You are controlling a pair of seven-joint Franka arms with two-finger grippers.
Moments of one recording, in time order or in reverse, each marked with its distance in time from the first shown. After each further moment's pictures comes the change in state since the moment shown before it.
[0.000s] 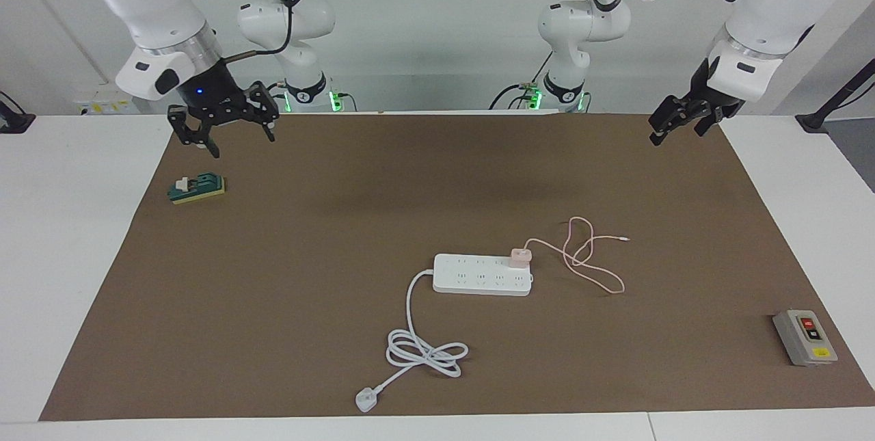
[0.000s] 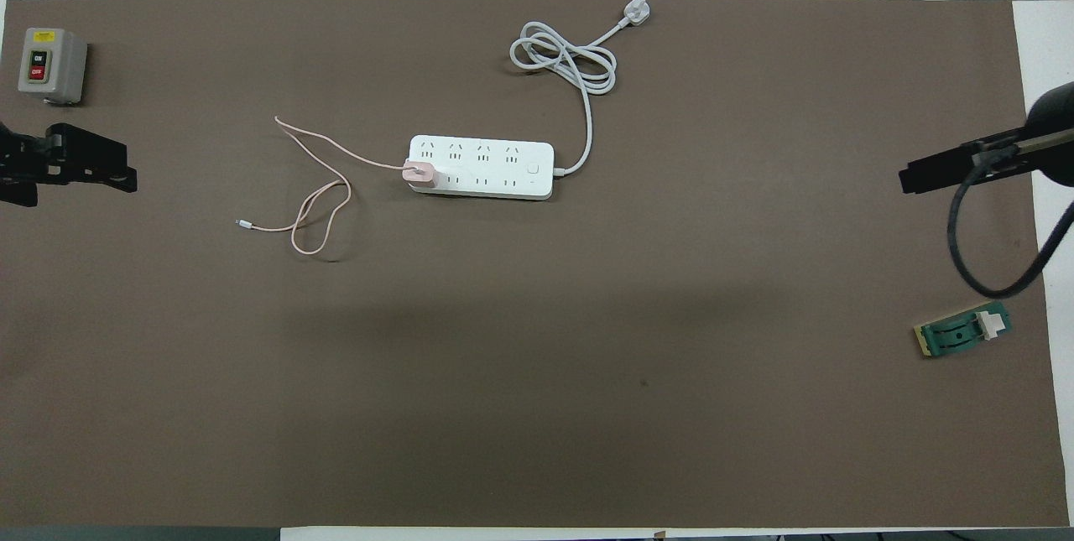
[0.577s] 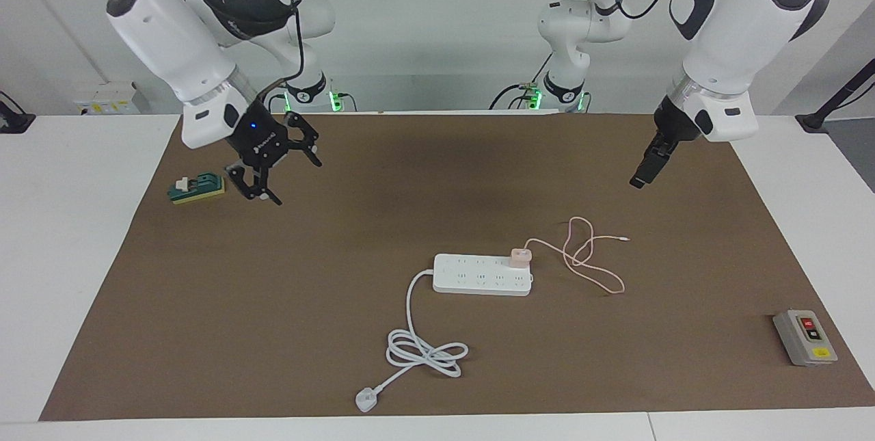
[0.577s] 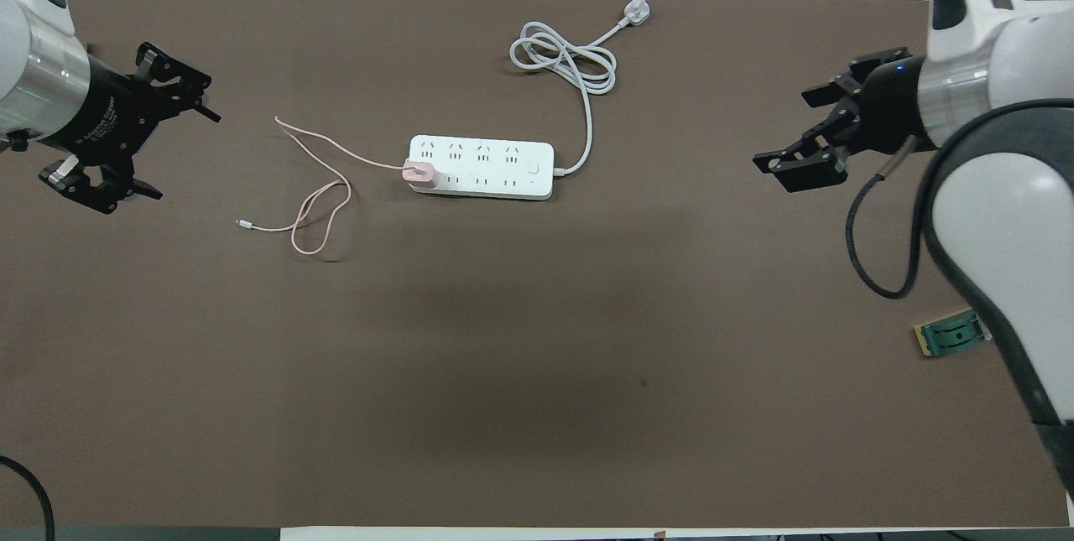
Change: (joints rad) left arm -0.080 0.099 -0.003 0.033 0.000 0.088 -0.752; right arm 0.050 0.095 -0.001 -0.110 0.255 0.295 -0.586
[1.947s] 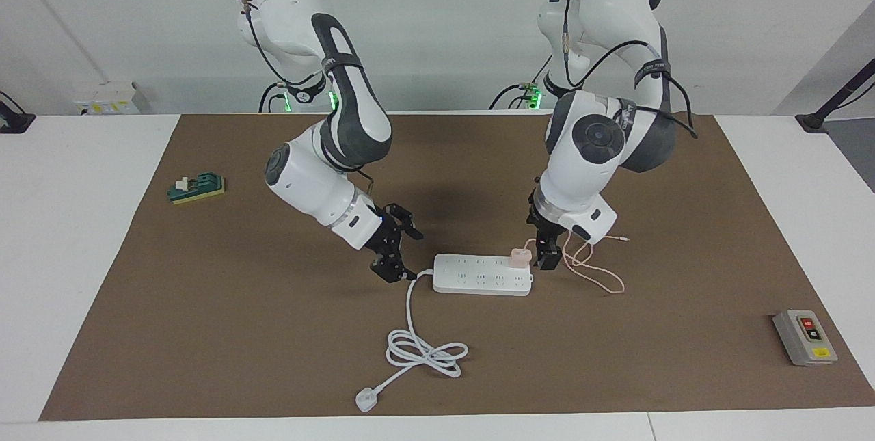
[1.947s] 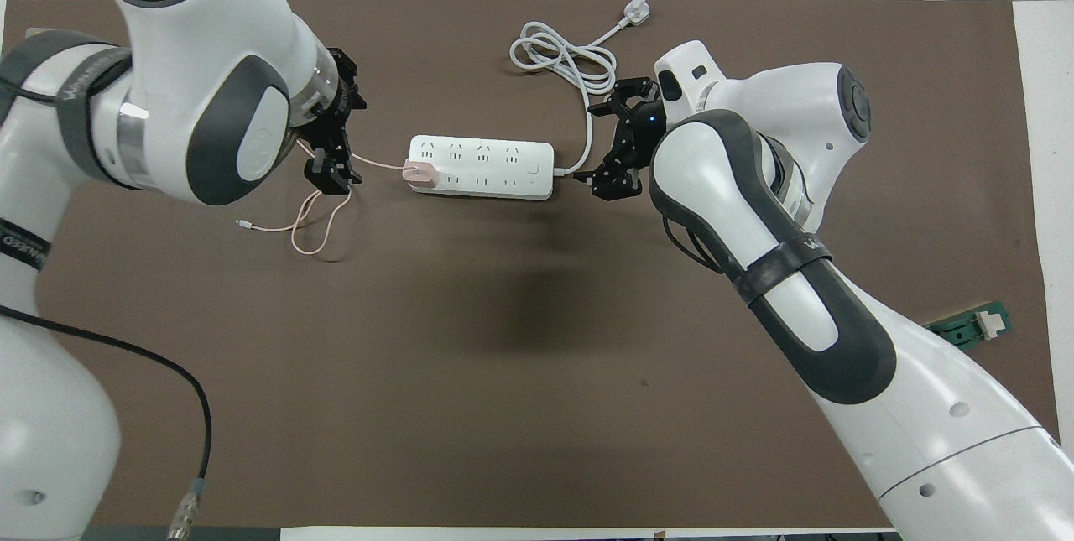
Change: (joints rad) left arm -0.248 0.373 -0.003 0.108 0.000 0.242 -0.769; right arm 0.161 0.372 0.045 0.010 0.490 0.337 -0.796
